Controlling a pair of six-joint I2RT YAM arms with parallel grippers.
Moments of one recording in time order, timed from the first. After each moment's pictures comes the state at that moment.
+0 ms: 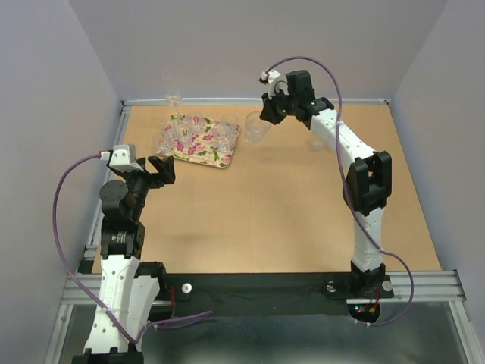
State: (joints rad) left arm 0.01 0.57 0.59 -0.02 0.15 -0.26; right arm 0.36 2.13 2.01 -0.44 -0.45 -0.22
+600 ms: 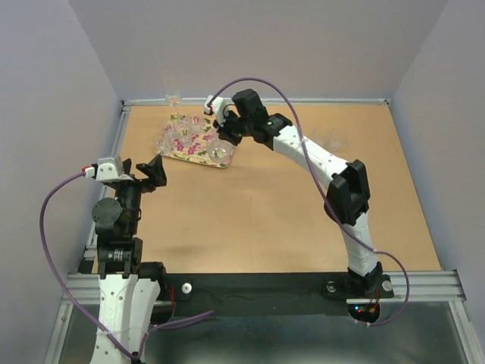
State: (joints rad) left arm 0.01 0.43 0.59 -0.03 0.03 -0.26; right arm 0.70 2.13 2.06 -0.47 -0.31 -0.42
